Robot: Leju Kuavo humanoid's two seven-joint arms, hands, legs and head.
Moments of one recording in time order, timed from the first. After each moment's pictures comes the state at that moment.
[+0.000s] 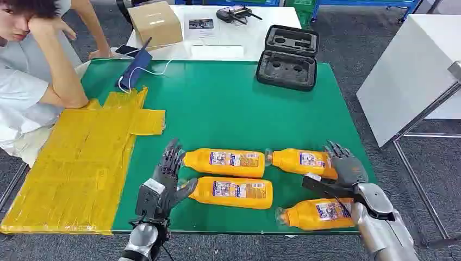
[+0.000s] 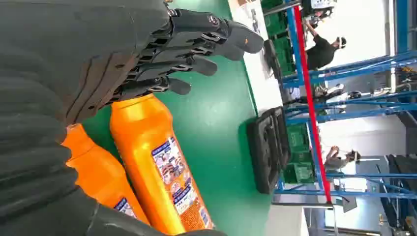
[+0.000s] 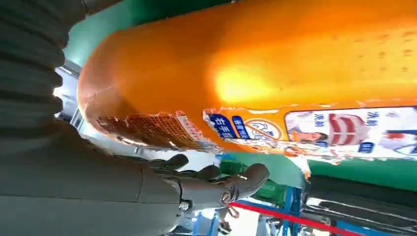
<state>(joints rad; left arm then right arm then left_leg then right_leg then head) -0.11 -0.28 -0.16 -1.18 -0.32 0.09 -0.53 -0.29 -0.29 0.05 -0.91 1.22 -0.18 -0.17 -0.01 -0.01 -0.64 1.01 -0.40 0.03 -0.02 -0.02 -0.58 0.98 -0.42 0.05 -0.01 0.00</state>
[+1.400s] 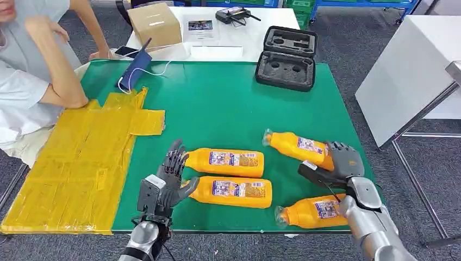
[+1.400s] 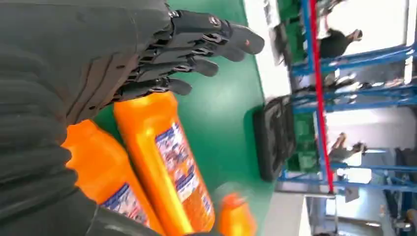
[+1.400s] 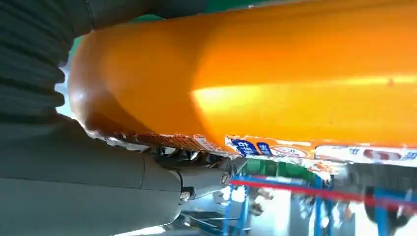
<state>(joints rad) -0.13 -0.28 -0.17 -1.14 -0.29 0.01 -0.49 -0.39 -0.19 -0.01 -0.73 1.19 -0.43 -0.15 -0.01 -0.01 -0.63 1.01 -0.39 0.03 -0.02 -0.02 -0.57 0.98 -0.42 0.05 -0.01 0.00</state>
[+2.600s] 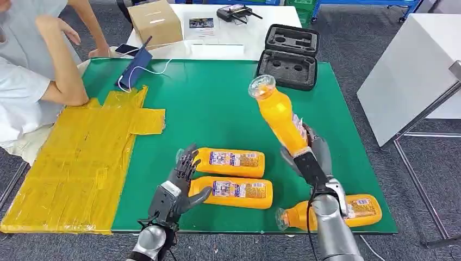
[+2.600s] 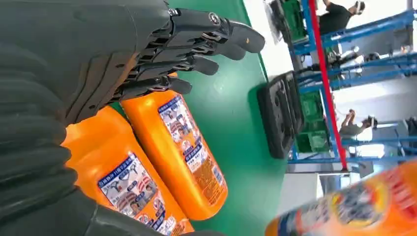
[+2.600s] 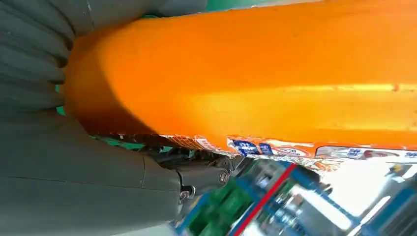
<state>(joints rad) -0.11 -0.29 -0.24 -1.16 -0.39 0.06 -0.49 -0.21 0.11 -0.07 -1.27 0.56 -0.12 -0.39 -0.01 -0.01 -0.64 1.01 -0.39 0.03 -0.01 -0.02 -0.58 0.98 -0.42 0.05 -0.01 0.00</state>
